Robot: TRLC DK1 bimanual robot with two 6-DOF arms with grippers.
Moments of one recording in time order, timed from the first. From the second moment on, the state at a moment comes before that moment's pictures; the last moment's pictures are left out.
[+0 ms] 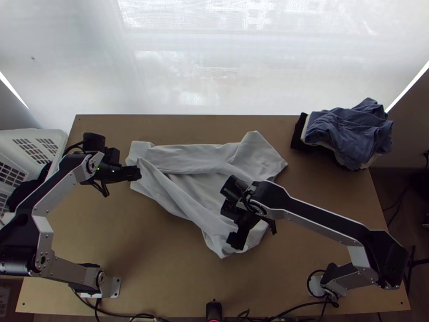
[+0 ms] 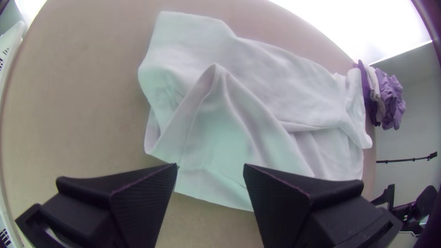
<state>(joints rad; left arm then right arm) 0.03 1.56 1.09 -0.66 0.32 -0.06 0.96 1.62 1.25 -1.02 -0.21 -0.19</state>
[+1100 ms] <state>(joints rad) 0.01 1.54 0.98 -0.55 0.33 -0.07 0.95 1.61 1.24 -1.04 -0.21 -0.19</state>
